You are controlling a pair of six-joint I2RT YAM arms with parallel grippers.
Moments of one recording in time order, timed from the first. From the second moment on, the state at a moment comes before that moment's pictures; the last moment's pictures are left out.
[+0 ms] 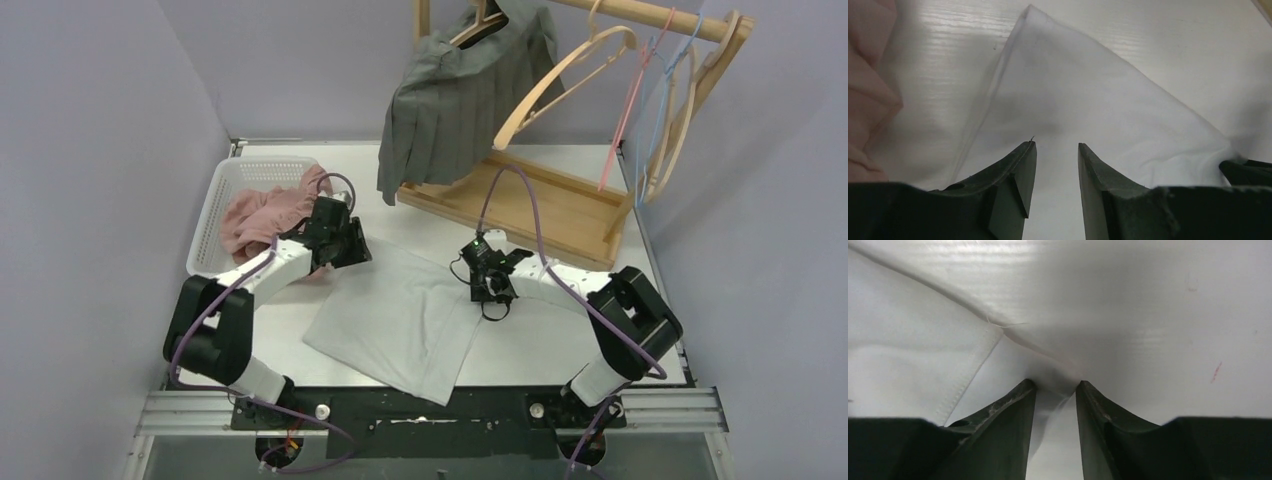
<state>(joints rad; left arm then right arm) -0.36 1.50 0.90 -0.29 0.06 -0.56 0.69 1.57 0.85 -0.49 0.31 0.59</state>
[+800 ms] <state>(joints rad) -0.34 1.54 0.94 -0.22 0.01 -0.53 0.77 1.45 0.91 -0.30 0.55 0.30</state>
